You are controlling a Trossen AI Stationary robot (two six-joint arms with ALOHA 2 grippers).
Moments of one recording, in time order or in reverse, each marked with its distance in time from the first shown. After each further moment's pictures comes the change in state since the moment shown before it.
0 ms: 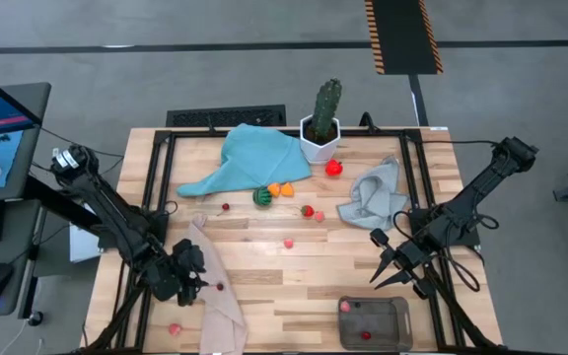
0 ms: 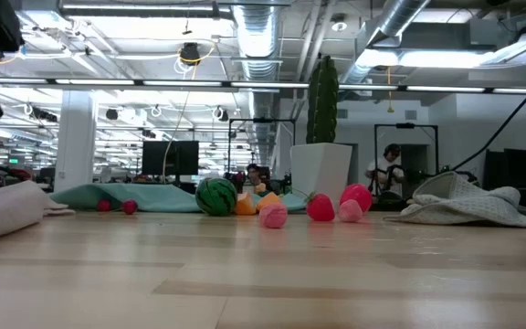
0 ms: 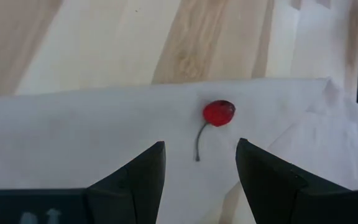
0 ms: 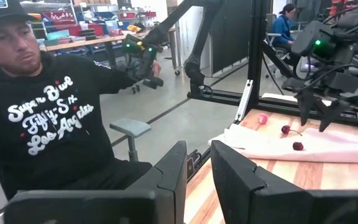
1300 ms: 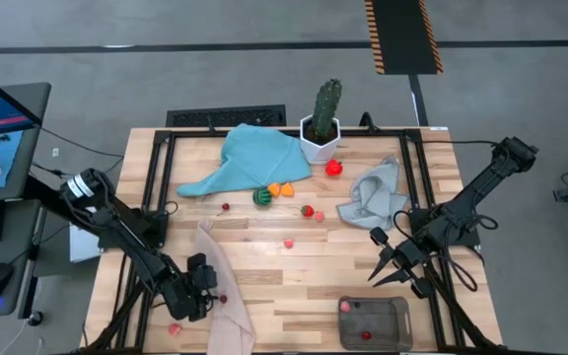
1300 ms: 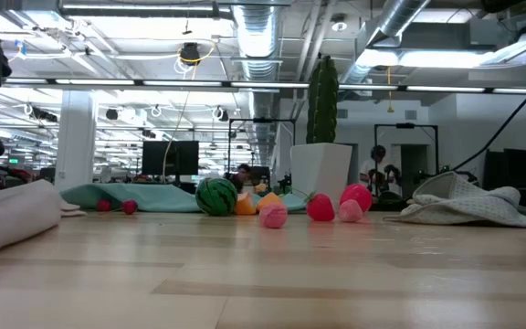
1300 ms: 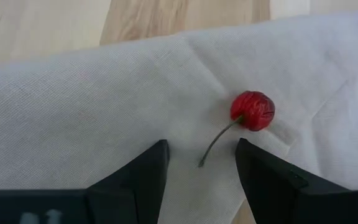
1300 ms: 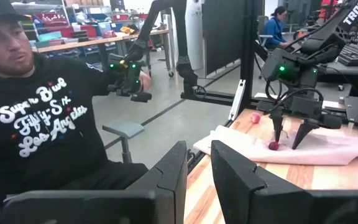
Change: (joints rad) left arm -0.008 0.386 0.045 0.214 0.014 0.120; right arm 0.000 0.000 -0.024 0.030 0.030 0.000
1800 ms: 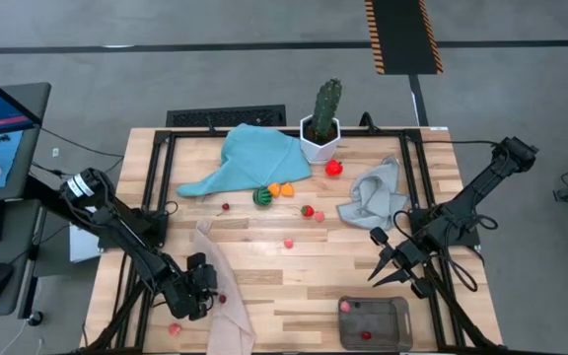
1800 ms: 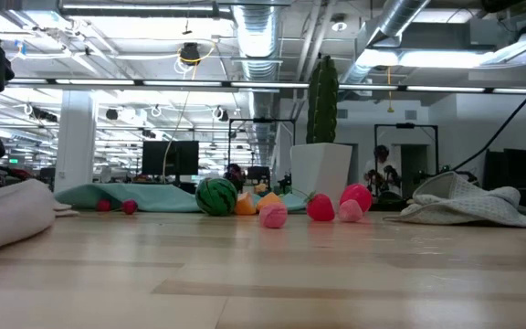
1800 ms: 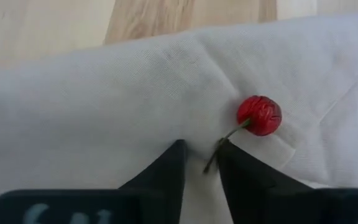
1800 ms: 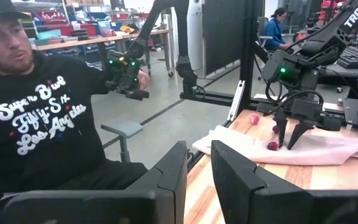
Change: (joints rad) left arm 0.002 -0.024 -0.002 0.006 0.011 0.002; right arm 0.000 0.000 0.000 0.000 0.000 -0.015
